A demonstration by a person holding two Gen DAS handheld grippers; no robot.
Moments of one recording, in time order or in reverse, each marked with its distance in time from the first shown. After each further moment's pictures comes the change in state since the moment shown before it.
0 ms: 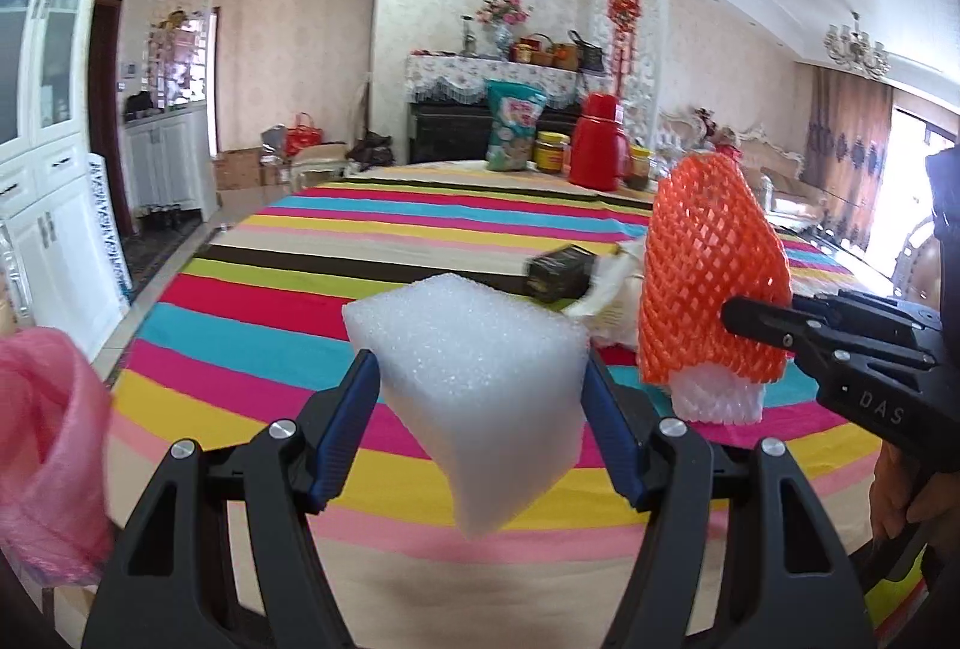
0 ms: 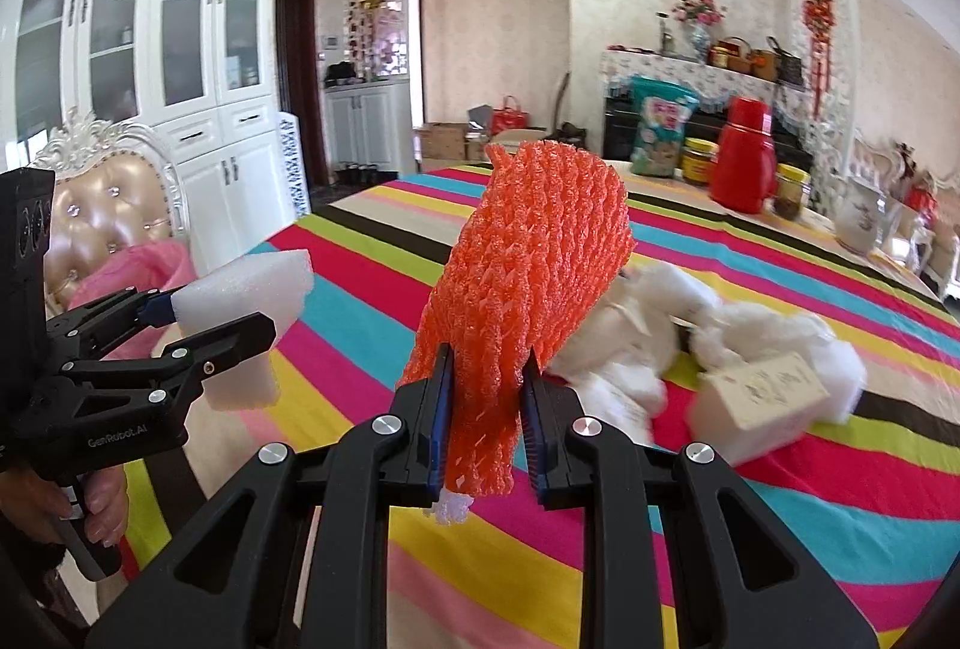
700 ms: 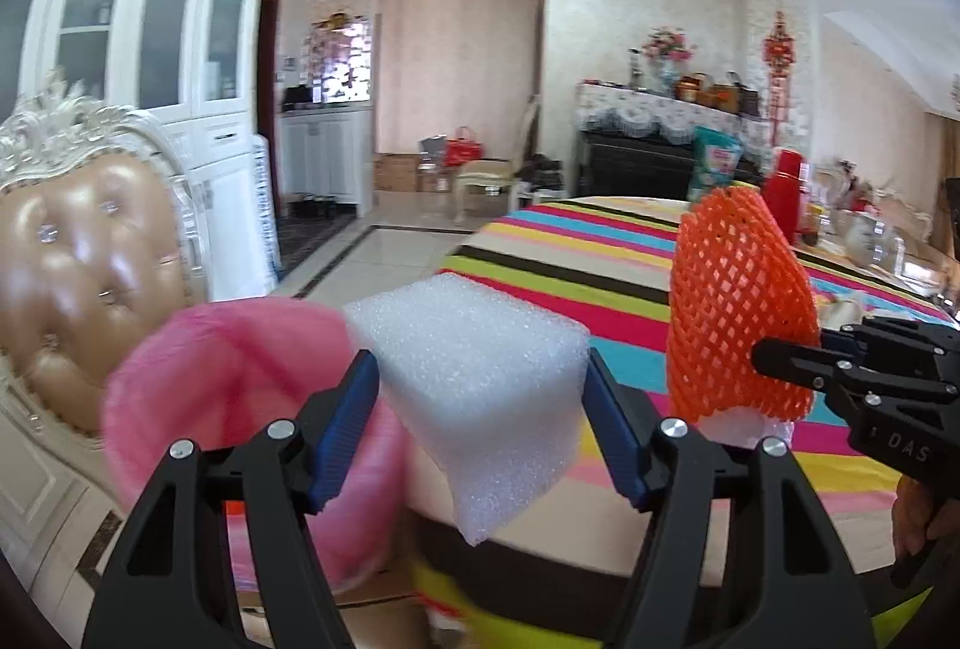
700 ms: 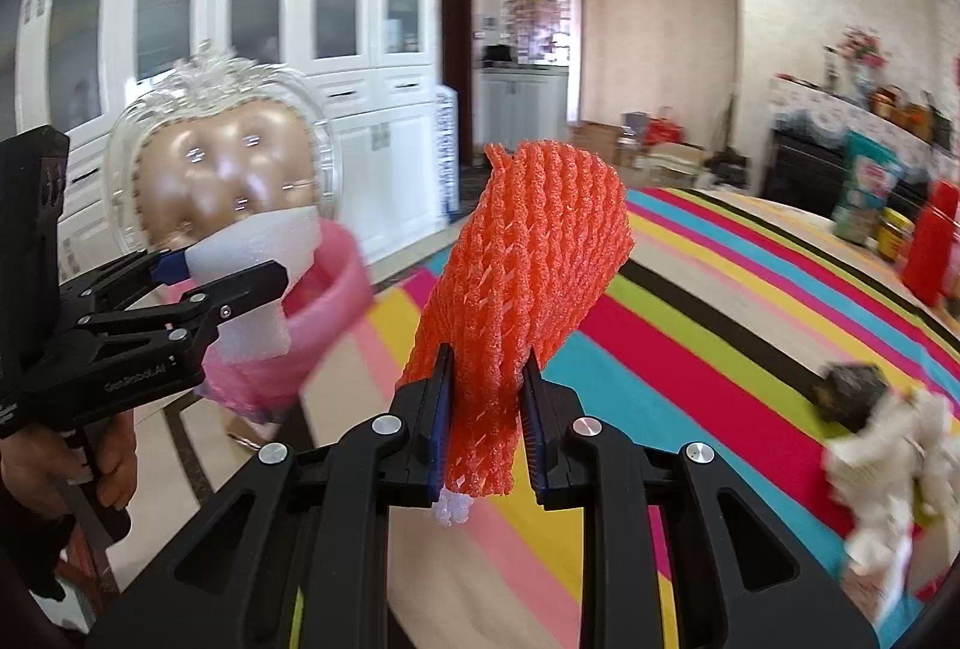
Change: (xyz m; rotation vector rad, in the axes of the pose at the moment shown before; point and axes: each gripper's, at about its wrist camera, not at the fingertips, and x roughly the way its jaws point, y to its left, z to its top) left arm -0.083 0.178 -0.019 -0.144 -0.055 0.360; right arm 0.091 0.176 0.046 -0.204 0.018 0.334
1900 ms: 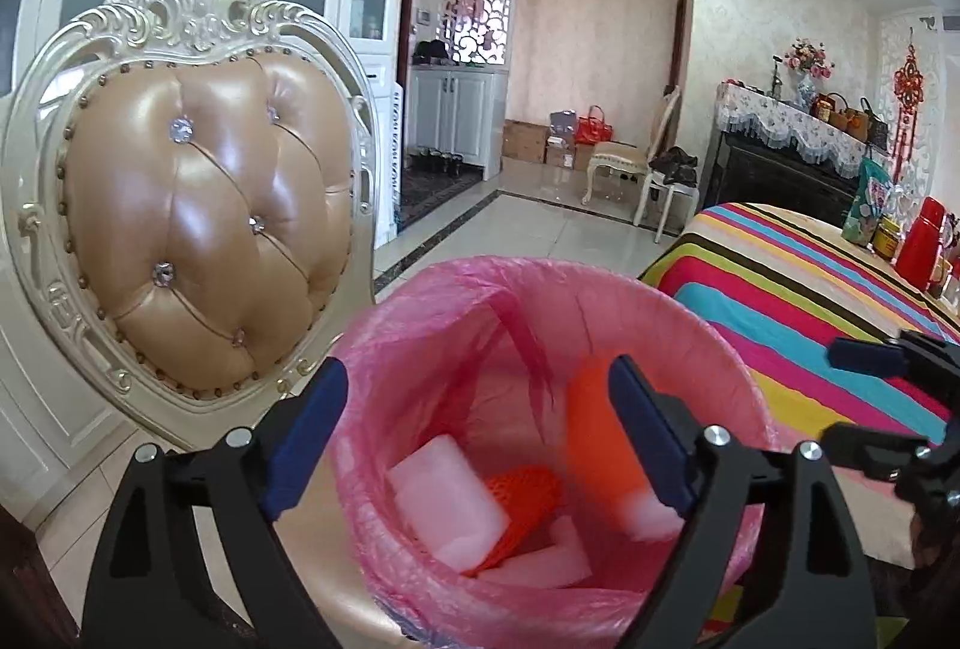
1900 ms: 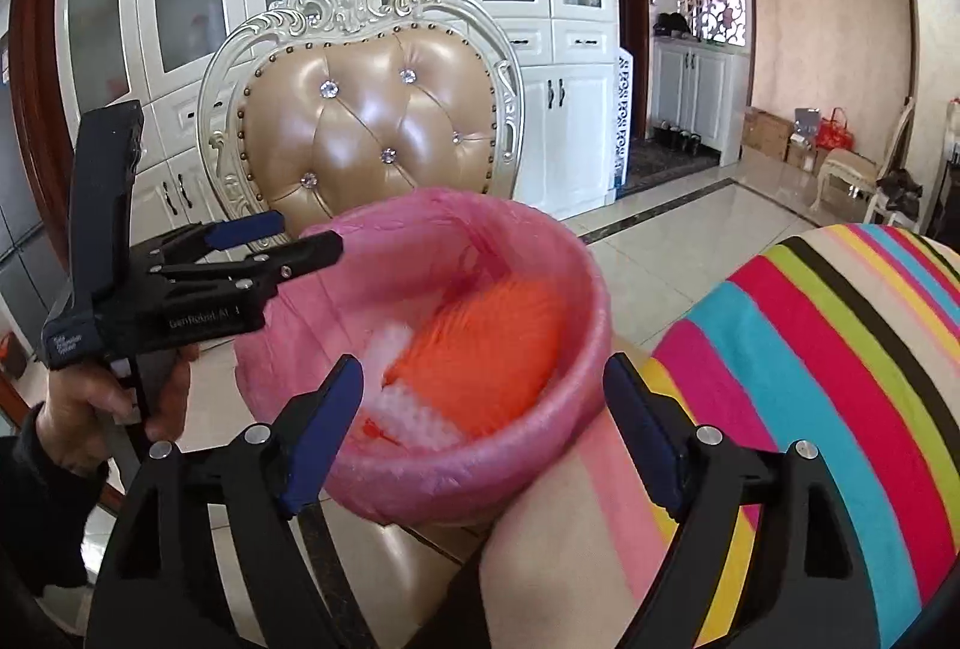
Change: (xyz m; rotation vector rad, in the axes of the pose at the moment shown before) left arm 0.045 0.187 -0.013 -0.161 0.068 0.242; right arm 0.142 0.100 0.043 -0.125 0.101 0.326
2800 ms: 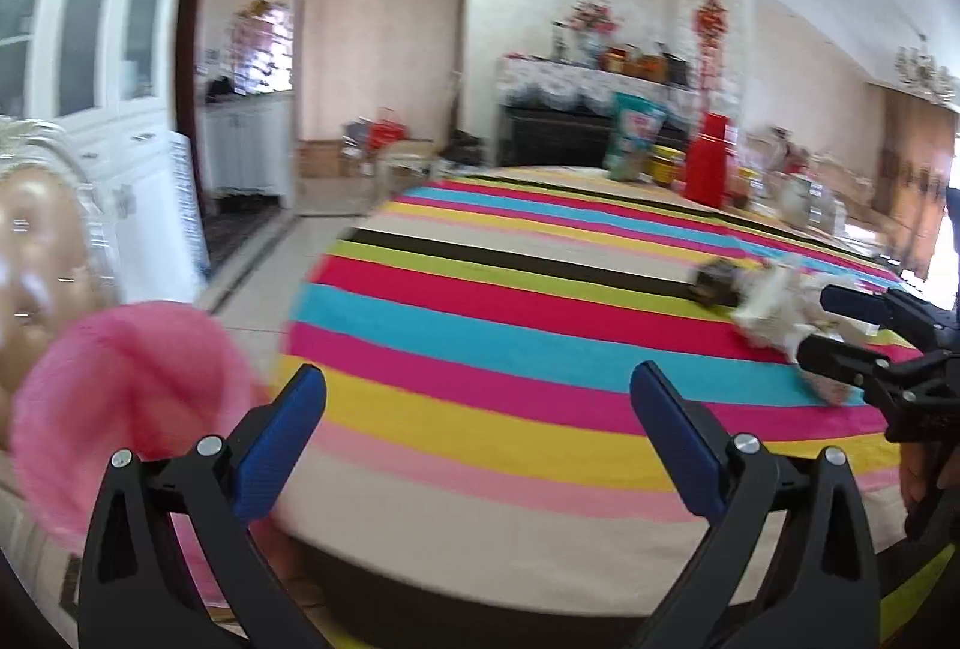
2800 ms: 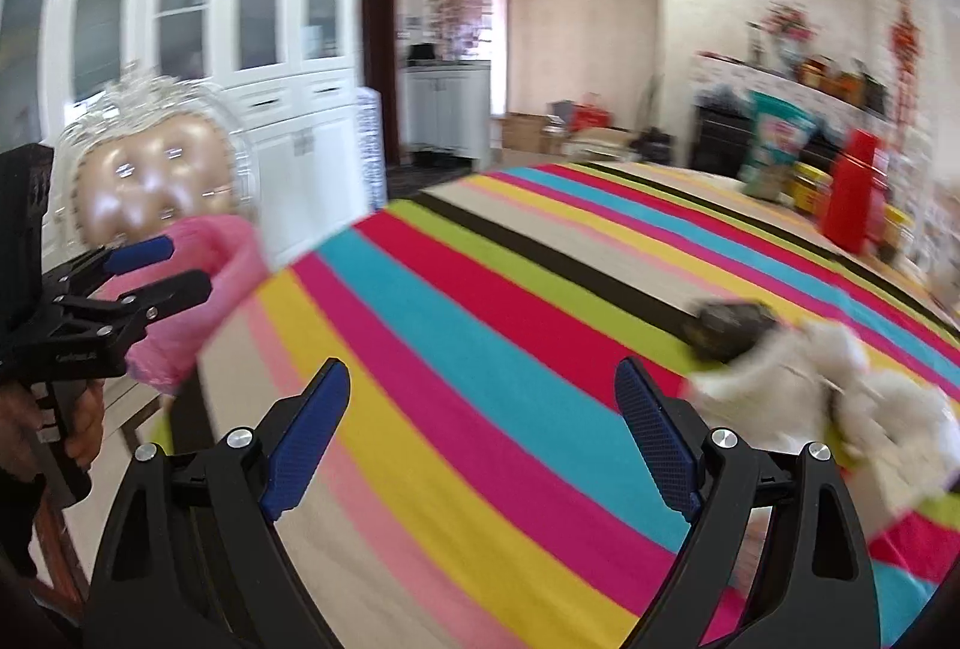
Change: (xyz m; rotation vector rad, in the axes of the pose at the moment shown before) left arm -0.071 -0.262 -0.032 0.262 0.008 -0.468; right arm -0.266 -0.117 -0.153 0.291 -0.101 -0.576
